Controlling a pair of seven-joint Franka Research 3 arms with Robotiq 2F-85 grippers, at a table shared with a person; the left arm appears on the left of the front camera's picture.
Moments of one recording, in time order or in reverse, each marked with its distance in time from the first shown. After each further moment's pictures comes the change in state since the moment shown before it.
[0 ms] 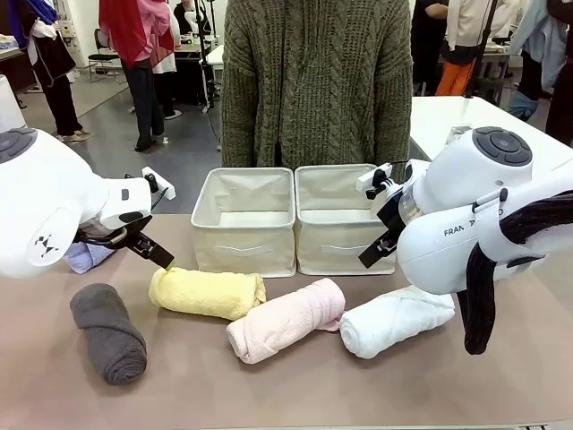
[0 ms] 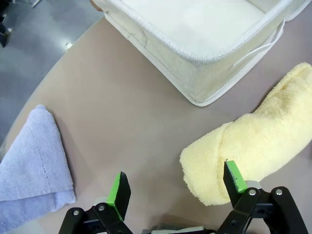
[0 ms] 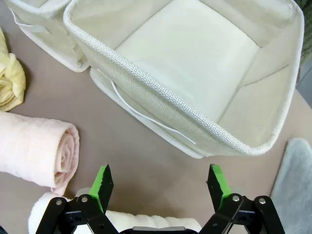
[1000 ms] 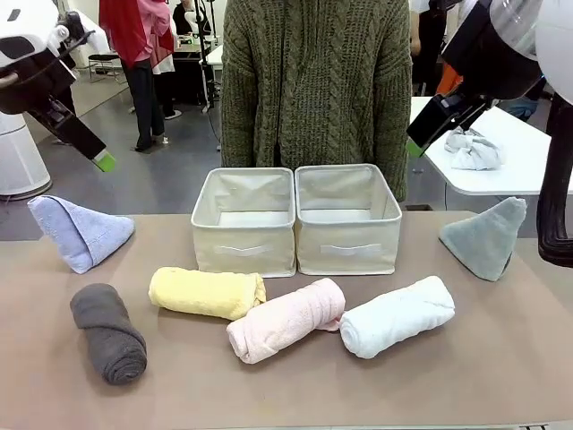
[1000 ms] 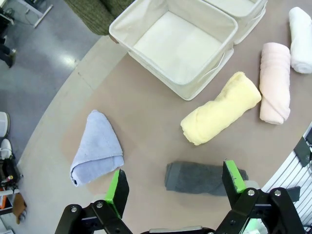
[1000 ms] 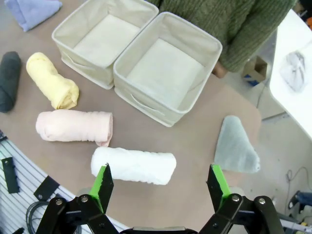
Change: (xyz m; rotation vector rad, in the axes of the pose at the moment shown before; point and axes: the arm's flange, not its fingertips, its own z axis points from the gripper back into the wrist) left arm 0.061 0.019 0.239 -0.028 -0.010 -0.126; right arm 0.058 0.018 0.283 -0.102 -0.028 -0.047
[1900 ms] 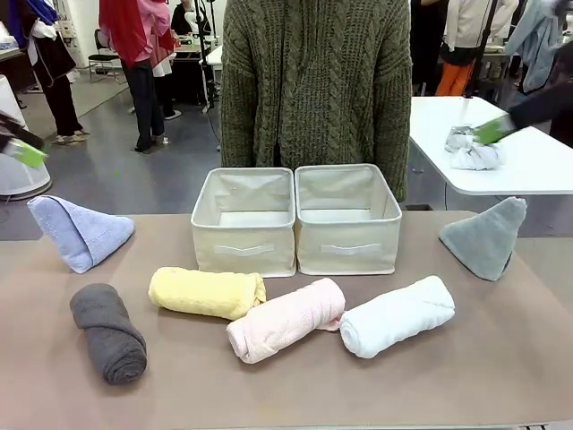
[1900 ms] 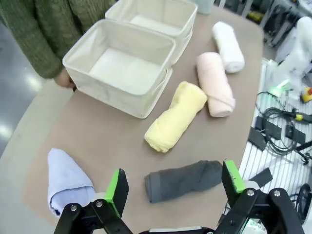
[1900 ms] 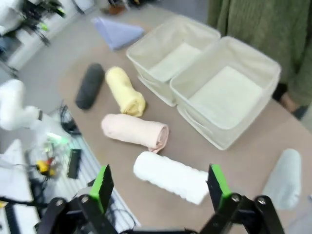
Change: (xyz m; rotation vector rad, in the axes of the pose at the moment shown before) left arm -0.092 0.120 0.007 -0.468 -0.274 -0.111; right arm -0.081 -0.157 -0.018 0.593 -0.253 -0.042
